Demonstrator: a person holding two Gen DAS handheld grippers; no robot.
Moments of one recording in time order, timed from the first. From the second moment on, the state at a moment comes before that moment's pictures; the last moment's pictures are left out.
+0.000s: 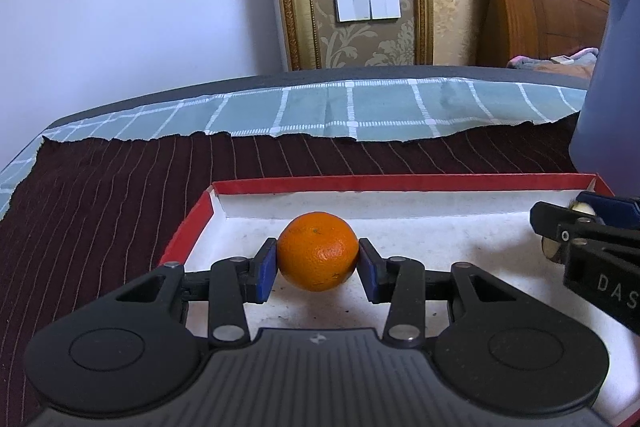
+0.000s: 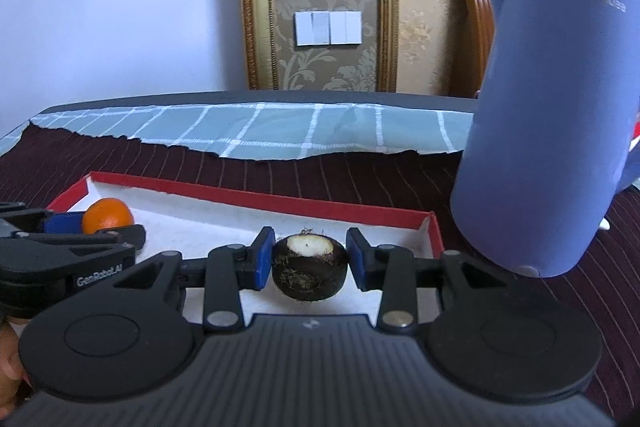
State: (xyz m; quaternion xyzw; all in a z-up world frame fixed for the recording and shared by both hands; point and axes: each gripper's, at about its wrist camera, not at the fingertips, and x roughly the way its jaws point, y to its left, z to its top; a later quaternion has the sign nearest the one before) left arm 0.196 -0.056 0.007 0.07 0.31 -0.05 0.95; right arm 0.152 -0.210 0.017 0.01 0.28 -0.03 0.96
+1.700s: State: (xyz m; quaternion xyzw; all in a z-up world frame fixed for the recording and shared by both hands) left arm 0.154 -0.057 0.025 0.11 0.28 -0.03 0.95; right arm 0.107 -0.217 0.029 0.04 0.22 -0.02 0.97
